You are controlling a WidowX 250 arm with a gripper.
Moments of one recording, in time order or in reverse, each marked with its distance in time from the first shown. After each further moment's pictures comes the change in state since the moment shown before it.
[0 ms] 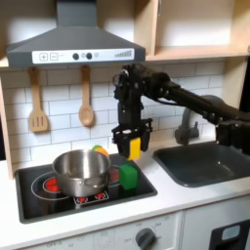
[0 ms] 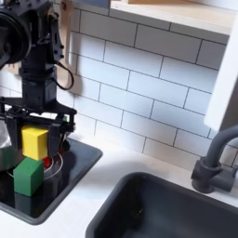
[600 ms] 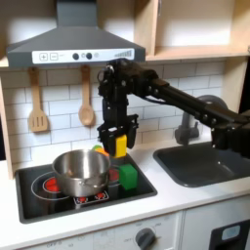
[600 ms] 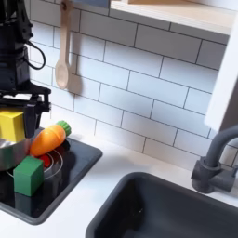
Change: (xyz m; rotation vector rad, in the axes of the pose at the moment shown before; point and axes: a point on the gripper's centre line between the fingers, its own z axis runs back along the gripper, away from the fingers) arm 0.006 0.030 0.012 -0.019 -0.035 0.075
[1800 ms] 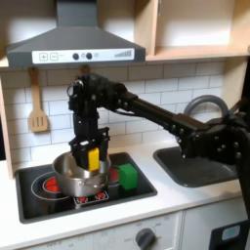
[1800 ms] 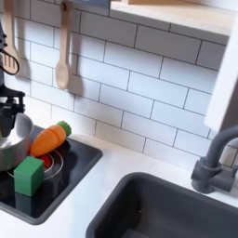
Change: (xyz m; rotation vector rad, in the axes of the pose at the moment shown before) arm 0.033 0.048 -0.028 0.032 0.033 0.097
